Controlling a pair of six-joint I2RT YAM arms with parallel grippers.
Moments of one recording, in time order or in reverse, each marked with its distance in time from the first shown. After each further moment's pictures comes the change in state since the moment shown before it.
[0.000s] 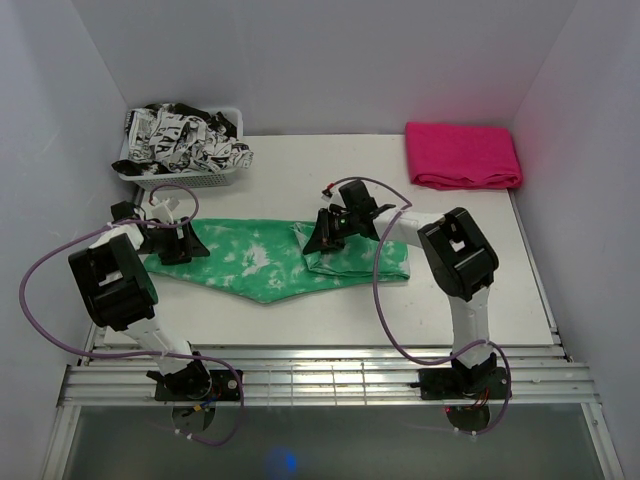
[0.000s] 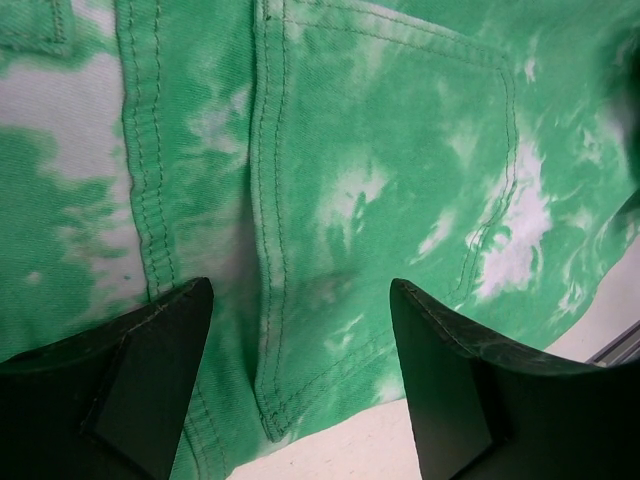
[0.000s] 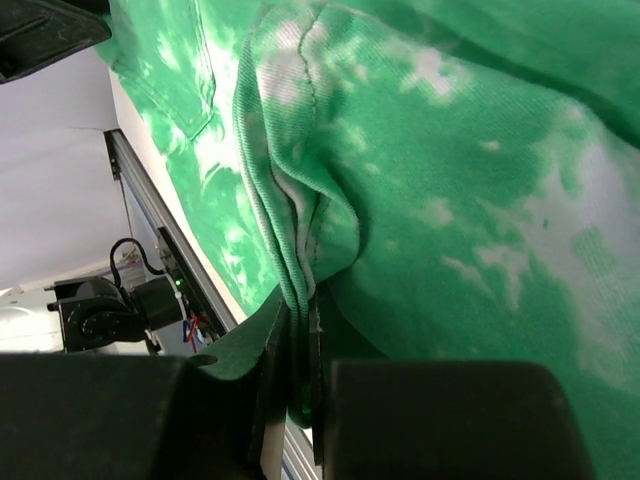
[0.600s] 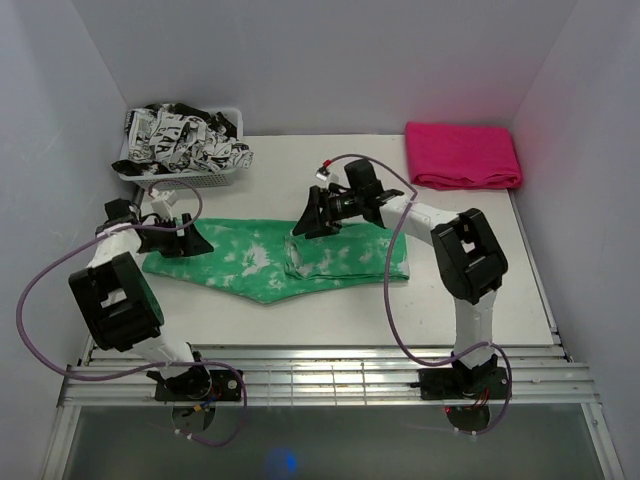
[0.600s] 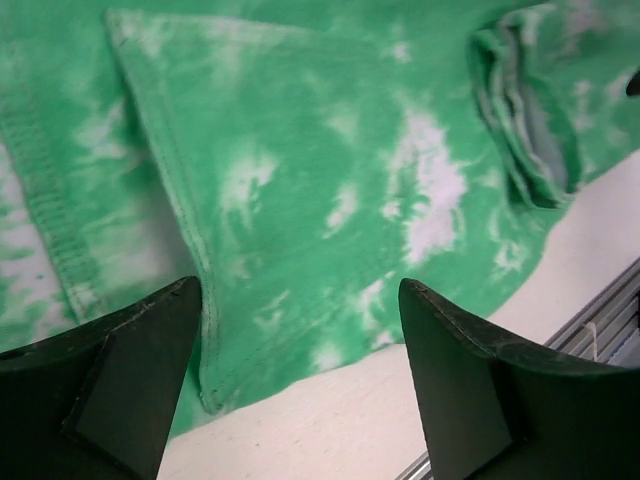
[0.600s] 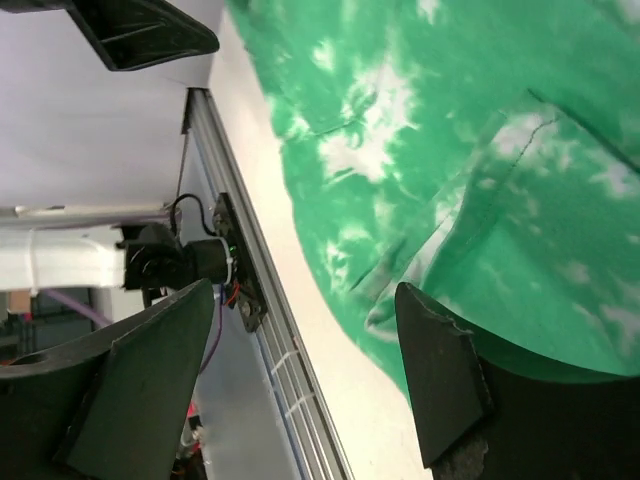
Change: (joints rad) left arm 0.000 -0.113 -0.023 -0.066 0.122 0.100; right arm 0.000 -0.009 0.104 0.027 -0.167 -0.050
